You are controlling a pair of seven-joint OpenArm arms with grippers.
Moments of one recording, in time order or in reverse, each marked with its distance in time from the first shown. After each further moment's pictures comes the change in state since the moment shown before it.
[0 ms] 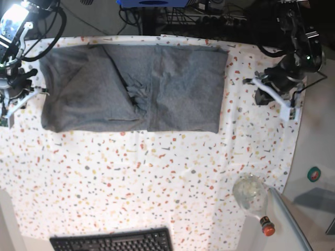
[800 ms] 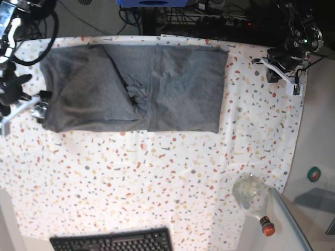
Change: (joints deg) left arm 2.3 2.4 -6.1 -11.9 12.4 -7.3 -13.3; right arm -2.8 4.6 -7.2 4.4 11.5 -8.3 0.0
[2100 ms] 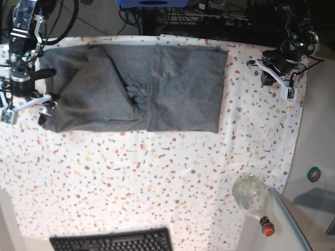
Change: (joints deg) left arm -0.9 -0.3 3.1 -0.1 0.1 0.0 0.2; right arm -4.4 -0.9 -6.5 -10.1 -6.0 -14.1 29.4
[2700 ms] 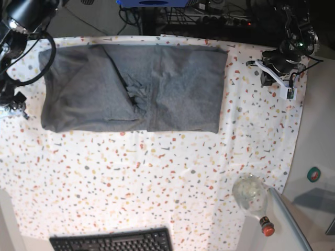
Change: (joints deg) left arm -0.1 0.2 0.2 -0.1 0.0 0.2 0.0; right arm 16.2 0.3 22.6 -2.8 16.0 6.1 -44.0
